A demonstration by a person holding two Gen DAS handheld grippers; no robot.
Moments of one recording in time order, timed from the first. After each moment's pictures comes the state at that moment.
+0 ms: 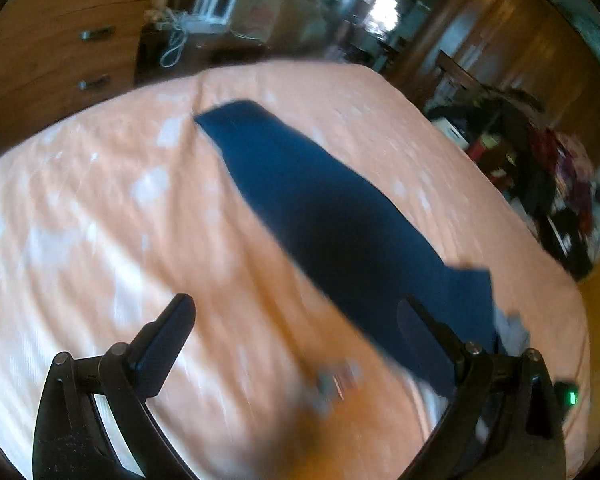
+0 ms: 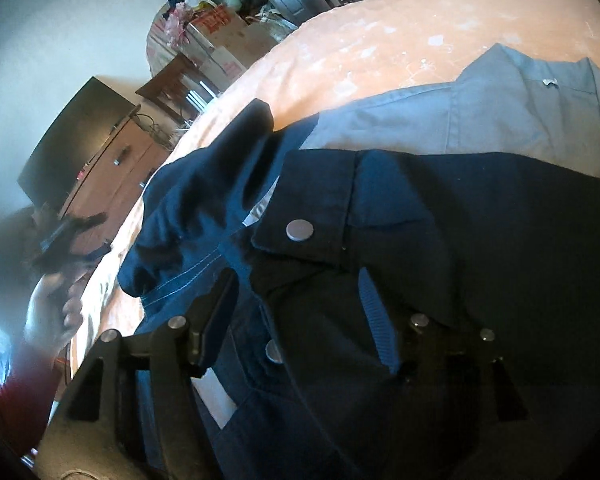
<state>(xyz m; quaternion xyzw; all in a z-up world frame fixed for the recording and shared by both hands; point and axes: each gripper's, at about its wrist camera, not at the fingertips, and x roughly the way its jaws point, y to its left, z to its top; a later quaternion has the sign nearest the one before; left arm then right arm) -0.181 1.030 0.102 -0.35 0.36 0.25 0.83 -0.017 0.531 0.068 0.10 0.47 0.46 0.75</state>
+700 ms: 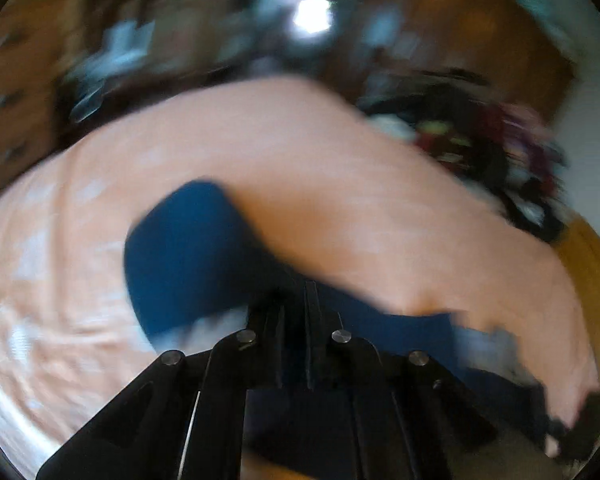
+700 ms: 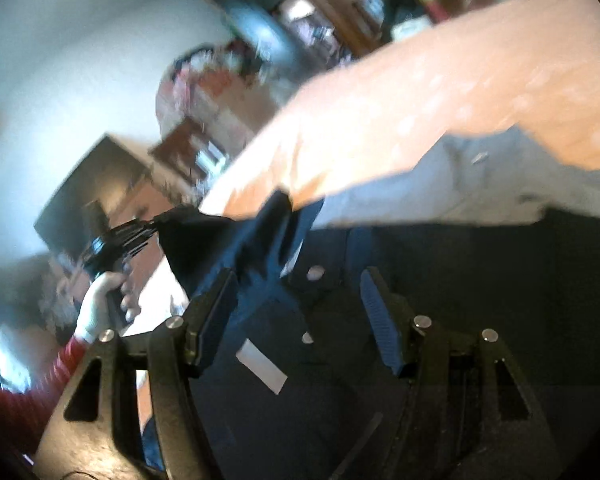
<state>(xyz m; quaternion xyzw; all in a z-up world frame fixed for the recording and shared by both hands) -0.057 0.949 0.159 -0.24 0.30 0.08 0.92 -0.037 0.421 0.153 0.19 0.39 0.43 0.79</state>
